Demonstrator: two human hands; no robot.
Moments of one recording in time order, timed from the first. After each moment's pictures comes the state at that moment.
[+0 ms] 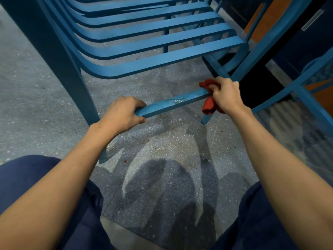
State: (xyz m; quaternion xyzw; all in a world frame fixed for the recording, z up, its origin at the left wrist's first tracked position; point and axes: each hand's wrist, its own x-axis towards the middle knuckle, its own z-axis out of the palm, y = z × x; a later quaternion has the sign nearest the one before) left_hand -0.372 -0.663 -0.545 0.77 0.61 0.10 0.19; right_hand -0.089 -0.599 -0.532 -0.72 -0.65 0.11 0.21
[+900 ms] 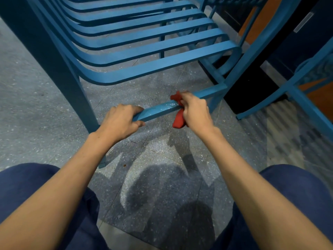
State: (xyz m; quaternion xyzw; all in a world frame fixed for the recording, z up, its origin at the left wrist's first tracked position) left_hand -0.373 -0.668 -0.550 0.79 0.59 0.12 0.14; right_hand -0.158 -0.644 -0.552 -0.65 -0.71 0.13 0.24
